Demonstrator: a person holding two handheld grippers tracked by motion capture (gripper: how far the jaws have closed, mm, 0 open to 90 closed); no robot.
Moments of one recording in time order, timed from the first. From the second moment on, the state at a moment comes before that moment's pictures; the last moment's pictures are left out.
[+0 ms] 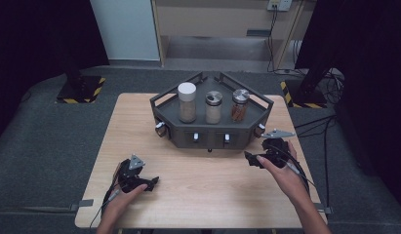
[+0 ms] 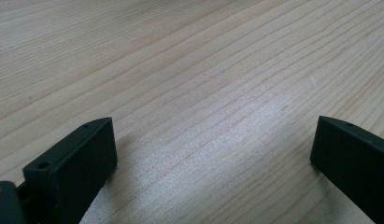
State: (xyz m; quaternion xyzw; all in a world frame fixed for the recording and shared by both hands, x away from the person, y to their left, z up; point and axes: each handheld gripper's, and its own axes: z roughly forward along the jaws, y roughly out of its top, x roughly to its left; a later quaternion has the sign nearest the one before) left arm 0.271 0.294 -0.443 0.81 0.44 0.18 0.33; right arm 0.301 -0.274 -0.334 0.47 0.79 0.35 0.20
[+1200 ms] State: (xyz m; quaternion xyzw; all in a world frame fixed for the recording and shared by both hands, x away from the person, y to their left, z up) left arm 0.271 0.294 -0.443 0.81 0.44 0.18 0.33; right arm 0.275 -0.288 -0.356 0.48 0.78 0.35 0.20
